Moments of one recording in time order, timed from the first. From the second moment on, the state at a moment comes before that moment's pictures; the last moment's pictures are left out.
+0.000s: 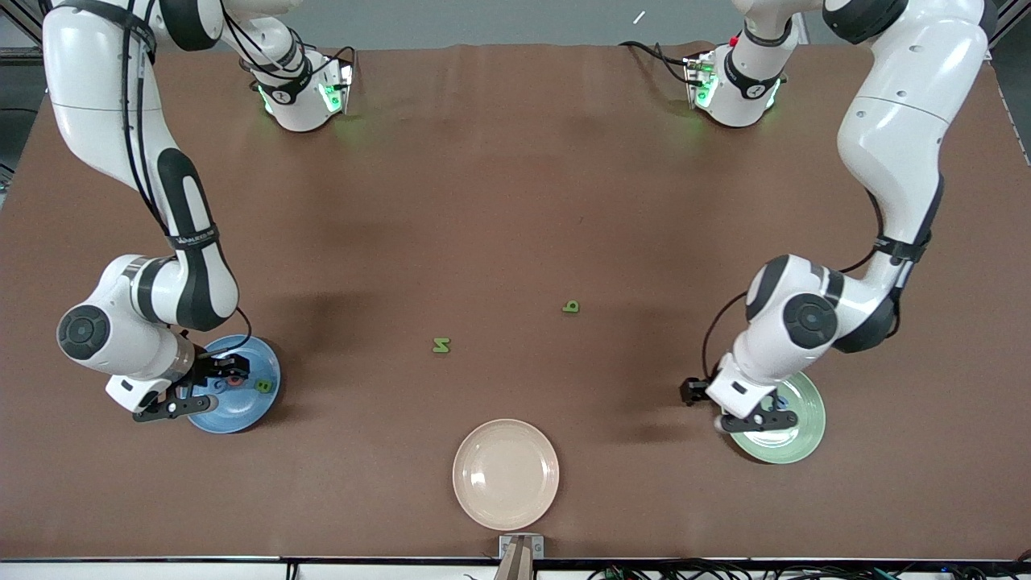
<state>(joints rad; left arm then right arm) 0.11 0.78 -0.48 -1.54 0.41 2.37 -0.59 0.16 0.67 -0.24 -1.66 0.16 2.32 -0.34</state>
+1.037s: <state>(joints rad) -0.20 0.78 -0.49 -1.58 0.41 2.25 -0.85 0.39 0.65 -0.23 -1.62 0.21 2.27 0.01</state>
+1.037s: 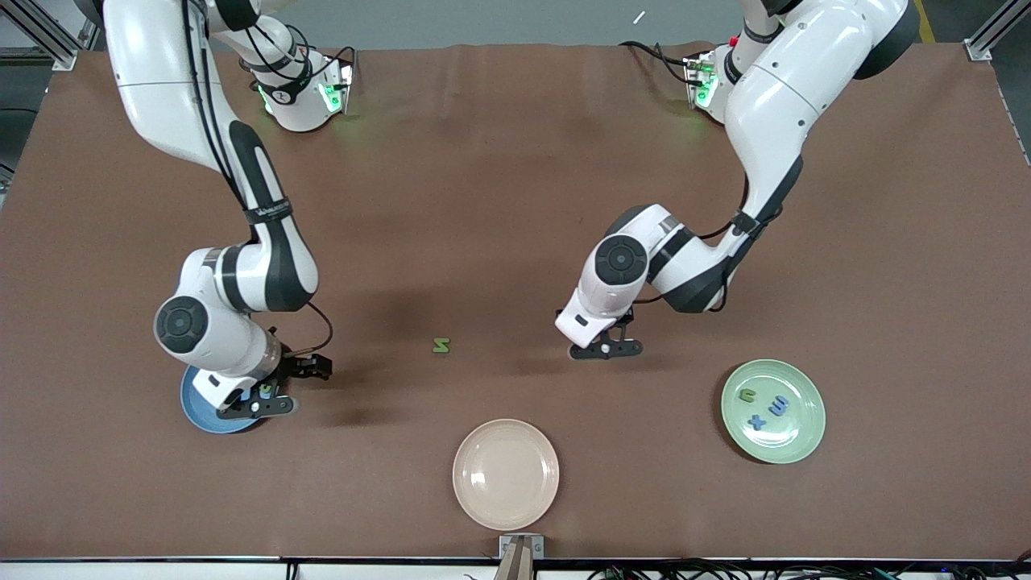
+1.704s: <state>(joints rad) -0.24 0.83 -0.49 -1.58 0.41 2.25 -0.81 0.63 0.68 -0.22 -1.64 0.21 2.37 0.41</state>
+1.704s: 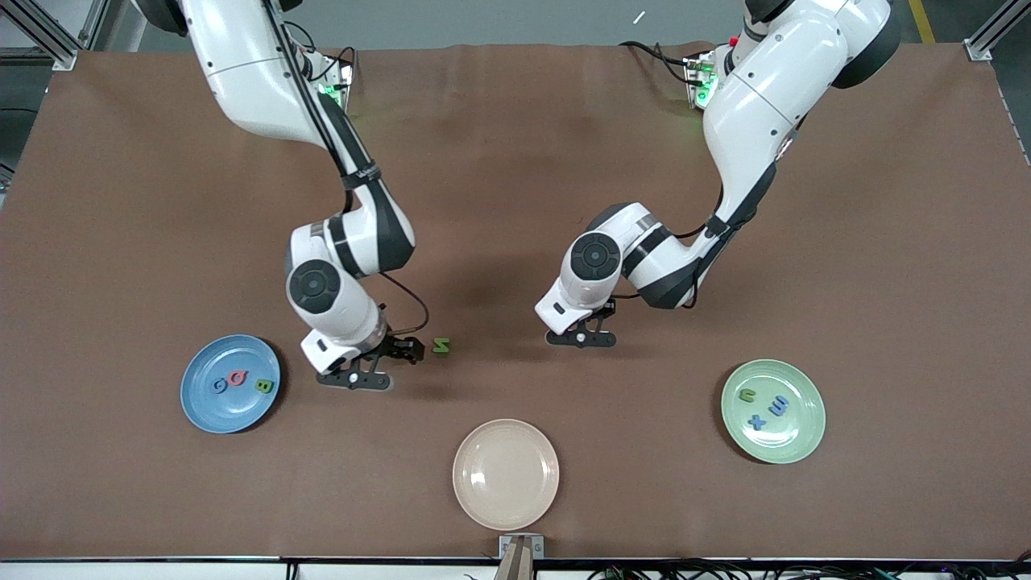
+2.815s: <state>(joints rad) -0.26 0.84 -0.49 -1.59 0.41 2.25 -0.83 0.73 0.76 -0.23 -1.65 0.21 2.46 0.54</state>
